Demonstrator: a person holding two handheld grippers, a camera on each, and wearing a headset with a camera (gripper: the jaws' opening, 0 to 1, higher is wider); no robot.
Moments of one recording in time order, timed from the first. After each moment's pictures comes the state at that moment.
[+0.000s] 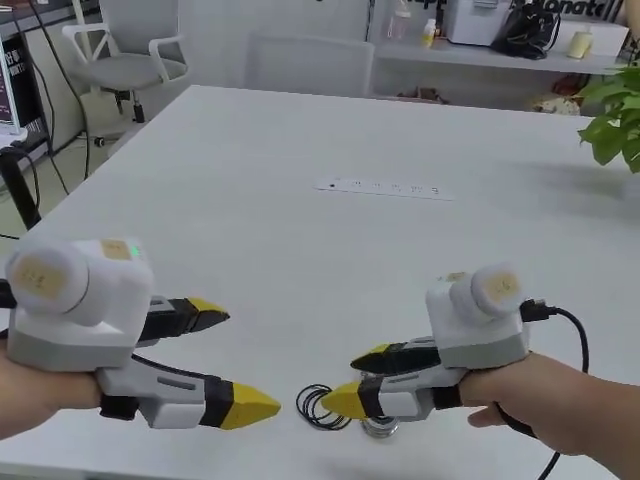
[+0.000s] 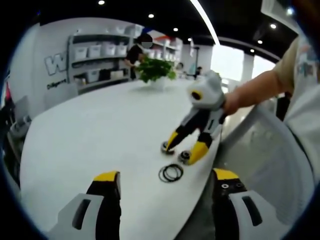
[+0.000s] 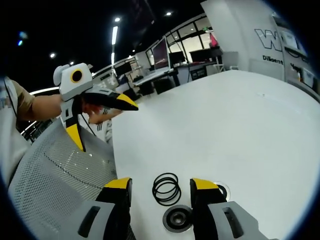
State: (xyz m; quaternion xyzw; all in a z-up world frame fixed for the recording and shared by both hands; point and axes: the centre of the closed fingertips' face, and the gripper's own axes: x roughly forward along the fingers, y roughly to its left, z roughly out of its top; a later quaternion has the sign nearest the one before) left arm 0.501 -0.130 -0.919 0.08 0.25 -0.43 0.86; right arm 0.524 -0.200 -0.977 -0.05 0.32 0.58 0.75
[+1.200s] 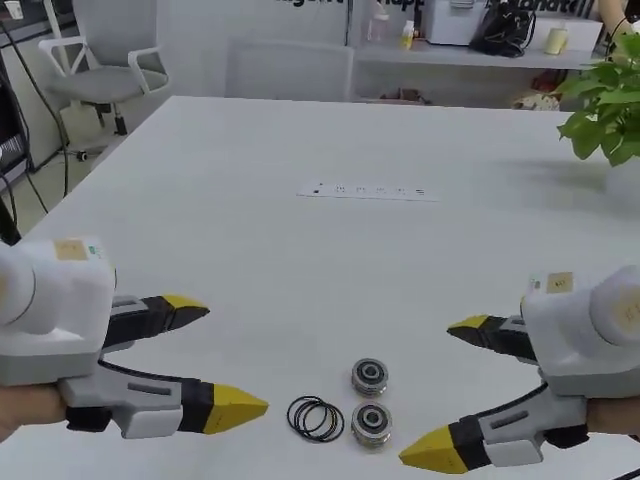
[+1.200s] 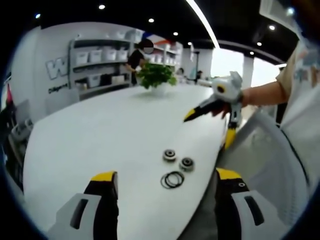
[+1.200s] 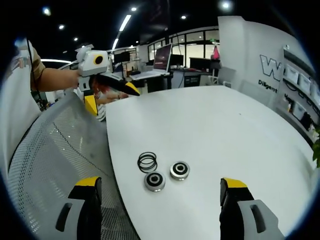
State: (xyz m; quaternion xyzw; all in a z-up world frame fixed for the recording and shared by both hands) left arm 0.505 -0.129 -0.898 0.07 0.23 -0.43 0.87; right arm 0.517 -0.286 -0.944 -0.16 0.27 0.54 0.78
